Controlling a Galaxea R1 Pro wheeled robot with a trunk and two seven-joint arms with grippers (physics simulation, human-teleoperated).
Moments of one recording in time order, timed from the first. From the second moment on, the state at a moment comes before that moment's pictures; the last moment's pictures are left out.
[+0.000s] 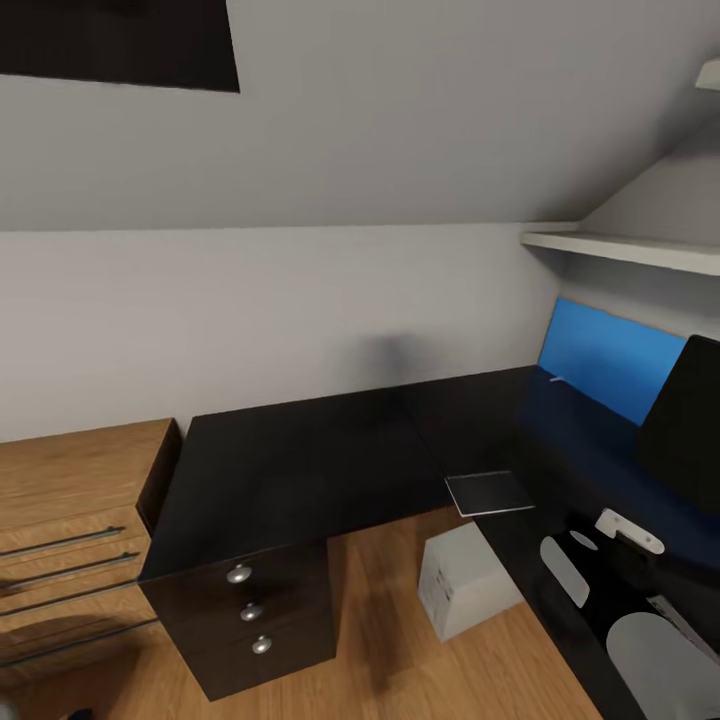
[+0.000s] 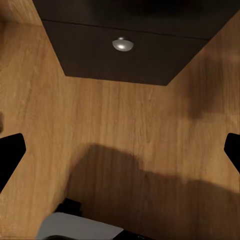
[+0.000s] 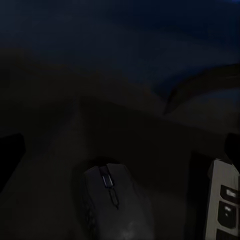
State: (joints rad) left arm -0.08 0.44 -1.10 -1.32 1.19 -0.27 0.83; right arm -0.68 -0.23 0.15 -0.60 -0.61 -0.08 -0.83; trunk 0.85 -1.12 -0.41
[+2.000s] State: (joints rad) left arm -0.08 0.26 -0.91 -1.04 1.11 -0.28 0.86; right arm -0.37 0.13 0.52 -0.76 -0.15 -0.06 -0.97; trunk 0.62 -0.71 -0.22
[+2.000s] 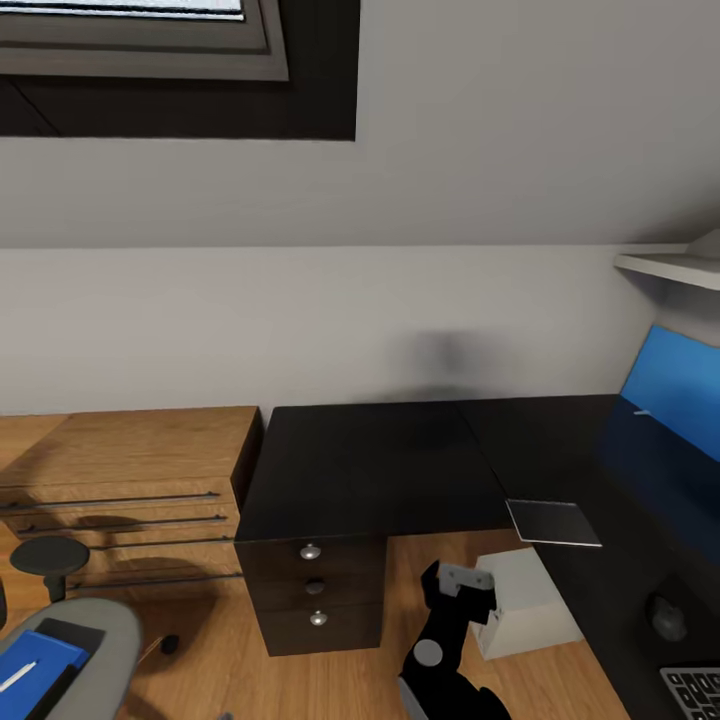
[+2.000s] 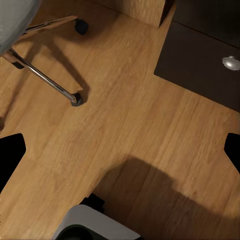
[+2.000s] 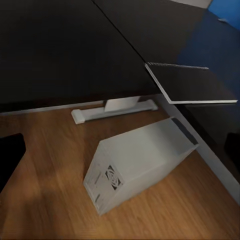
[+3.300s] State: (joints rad) left arm -0.08 0.25 -0.92 -0.99 1.12 -0.27 0.86; right arm -0.37 0.13 0.51 -0.28 -0.15 -0.47 -0.82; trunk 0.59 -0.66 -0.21
